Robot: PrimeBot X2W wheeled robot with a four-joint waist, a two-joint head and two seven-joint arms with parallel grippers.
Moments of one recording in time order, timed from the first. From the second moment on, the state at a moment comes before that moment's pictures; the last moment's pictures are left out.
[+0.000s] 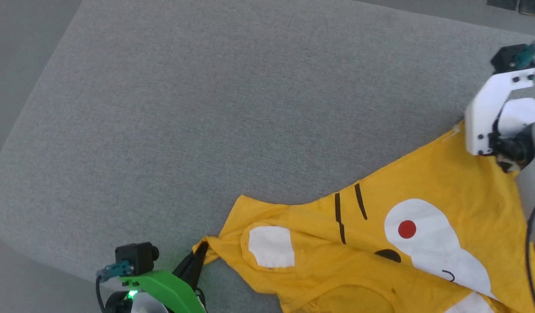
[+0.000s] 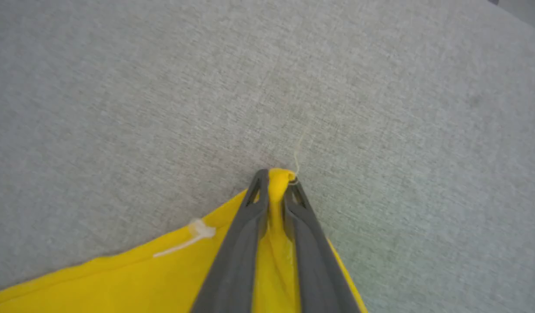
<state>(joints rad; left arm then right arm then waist) 0.00 0.30 -0.40 0.09 -0.78 0.05 0.06 -0.82 -0.33 0.10 0.71 0.22 0.13 0.73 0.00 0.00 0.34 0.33</state>
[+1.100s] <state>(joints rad) -0.13 0.51 -0.26 -0.14 -0.70 0.14 0.06 -0.13 -0.16 -0.13 -0.03 0.22 0.13 -0.01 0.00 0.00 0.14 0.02</state>
